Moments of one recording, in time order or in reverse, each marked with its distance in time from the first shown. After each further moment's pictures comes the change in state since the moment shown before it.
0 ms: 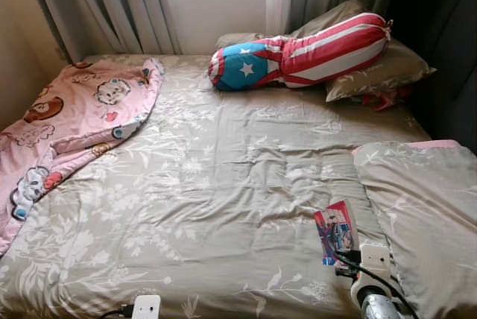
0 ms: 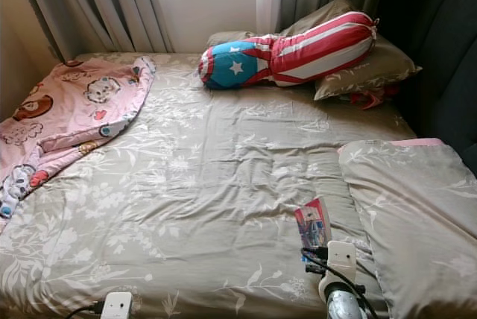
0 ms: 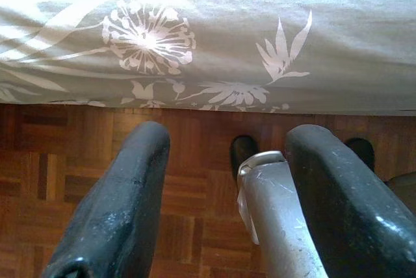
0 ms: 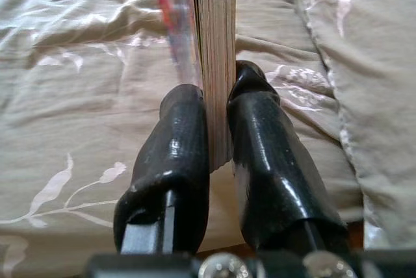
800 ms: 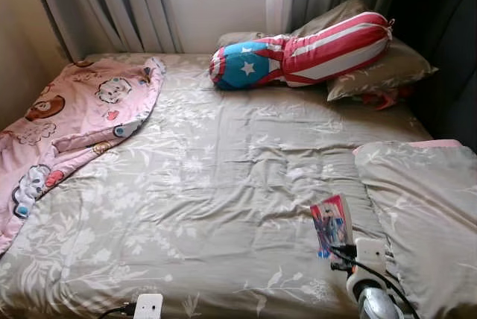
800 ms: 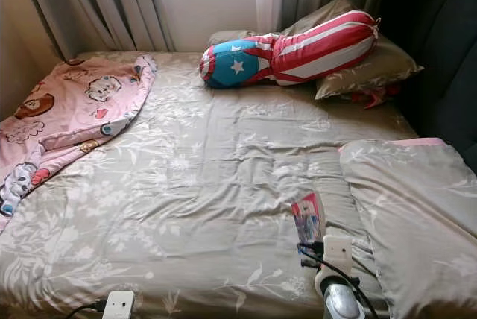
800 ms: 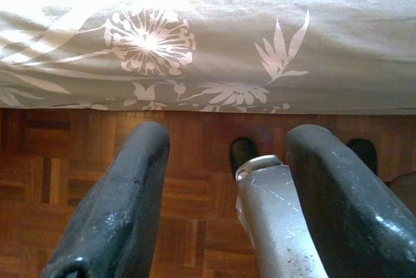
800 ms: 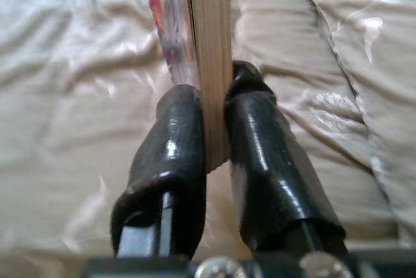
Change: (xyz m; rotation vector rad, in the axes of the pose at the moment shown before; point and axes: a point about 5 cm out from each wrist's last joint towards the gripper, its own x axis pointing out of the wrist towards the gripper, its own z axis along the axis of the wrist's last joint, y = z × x) left arm 0.000 -0.003 0.002 0.021 -0.020 -0.012; right arm 0.011 0.013 0.025 0.074 -0.079 0.069
